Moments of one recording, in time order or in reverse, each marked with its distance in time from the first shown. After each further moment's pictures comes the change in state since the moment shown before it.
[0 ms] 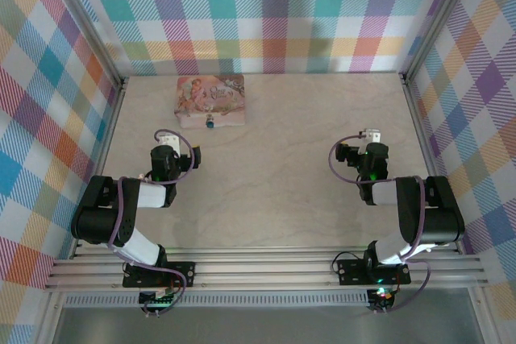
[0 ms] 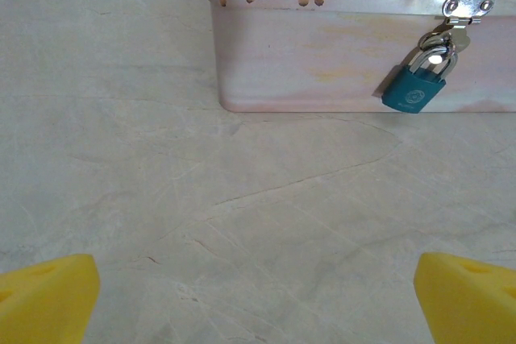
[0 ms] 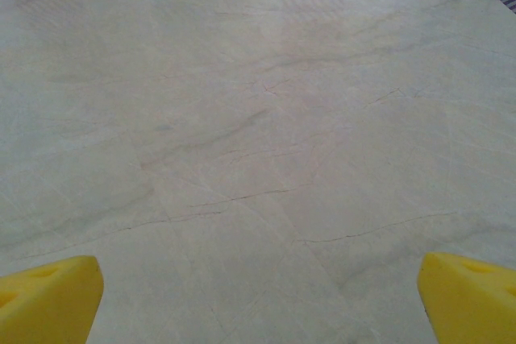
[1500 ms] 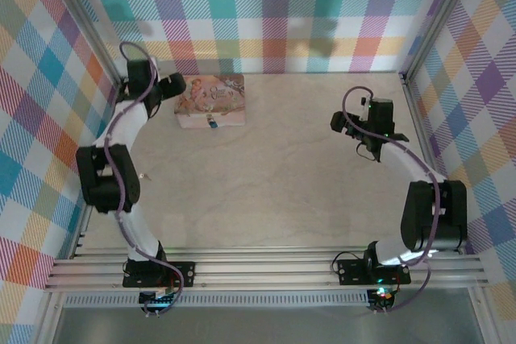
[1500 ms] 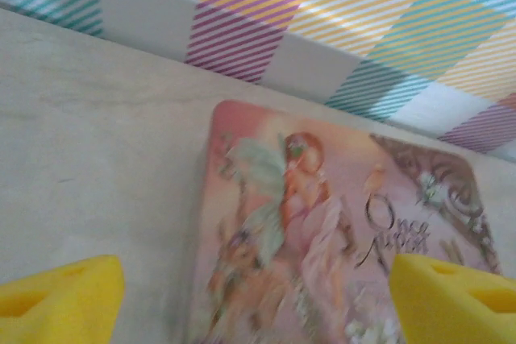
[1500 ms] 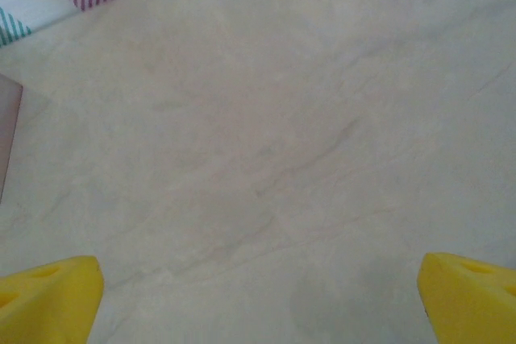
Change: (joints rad) left arm 0.153 0.347 1.209 -1.045 0.277 -0.216; right arm 0.002 -0.035 0.574 -0.919 -0.204 0.266
